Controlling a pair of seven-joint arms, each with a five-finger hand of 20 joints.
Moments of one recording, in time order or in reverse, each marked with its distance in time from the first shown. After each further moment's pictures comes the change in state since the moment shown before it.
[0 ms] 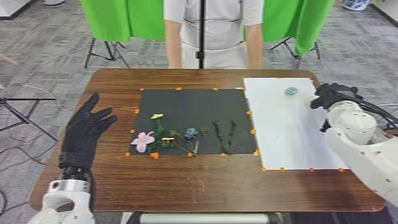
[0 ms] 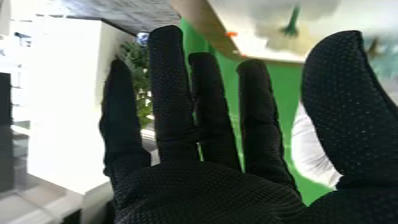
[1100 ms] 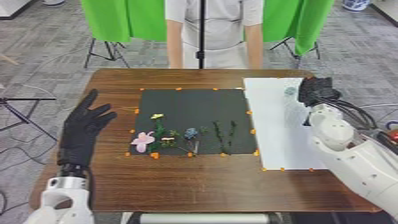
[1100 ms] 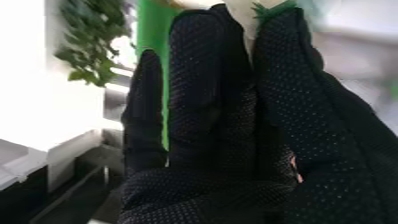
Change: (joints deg) left arm 0.1 -1.2 -1.8 -0.7 0.6 -1.4 -0.8; right arm 3.1 -2.3 -8.8 1.5 -7.4 17.8 -3.6
